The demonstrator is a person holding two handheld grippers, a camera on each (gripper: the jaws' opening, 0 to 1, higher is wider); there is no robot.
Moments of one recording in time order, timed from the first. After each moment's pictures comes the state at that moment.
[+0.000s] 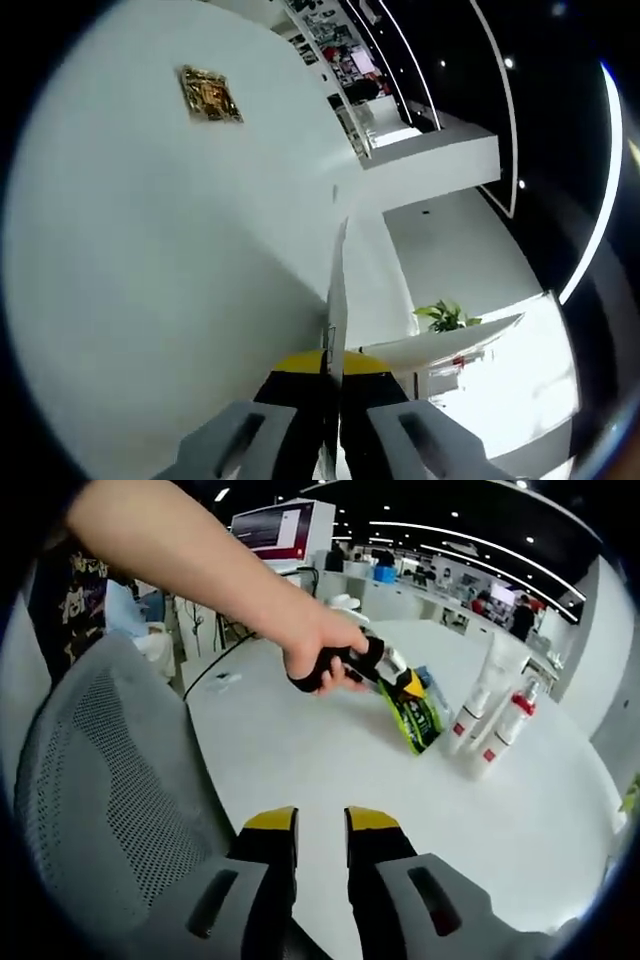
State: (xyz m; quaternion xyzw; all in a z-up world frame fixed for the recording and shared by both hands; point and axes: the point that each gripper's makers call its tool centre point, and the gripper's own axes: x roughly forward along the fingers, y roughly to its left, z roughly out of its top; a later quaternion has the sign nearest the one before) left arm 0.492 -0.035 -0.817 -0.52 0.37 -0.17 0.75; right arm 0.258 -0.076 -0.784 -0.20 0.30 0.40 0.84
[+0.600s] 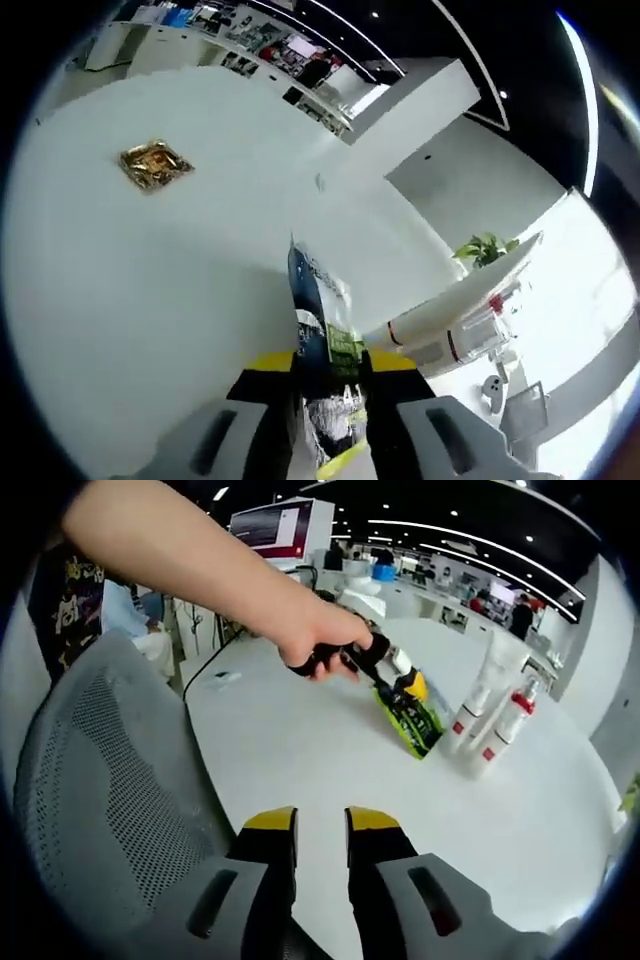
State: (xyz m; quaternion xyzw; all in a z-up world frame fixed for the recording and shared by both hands) left arm 0.488 -0.019 -0.837 -0.28 0.40 -0.21 0.84; right arm 0.258 -0.077 -0.783 -0.20 0.30 0.40 0.84
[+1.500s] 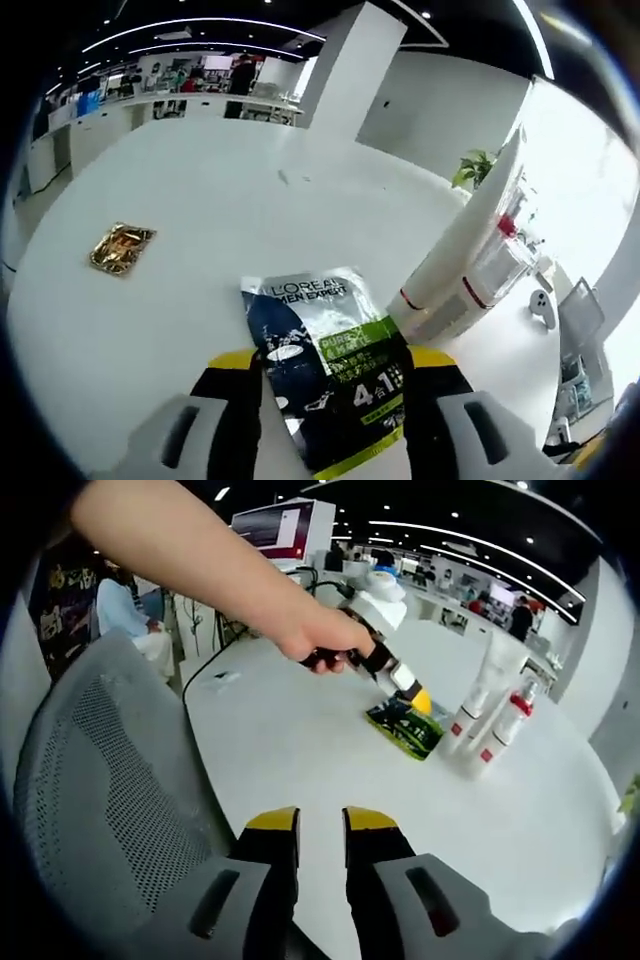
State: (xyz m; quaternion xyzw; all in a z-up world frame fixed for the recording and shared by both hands) left arm 0.495 -0.020 -0.845 -0.11 0.39 -0.26 0.88; right arm 0.260 -0.078 -0.782 -0.20 0.30 0.40 0.85
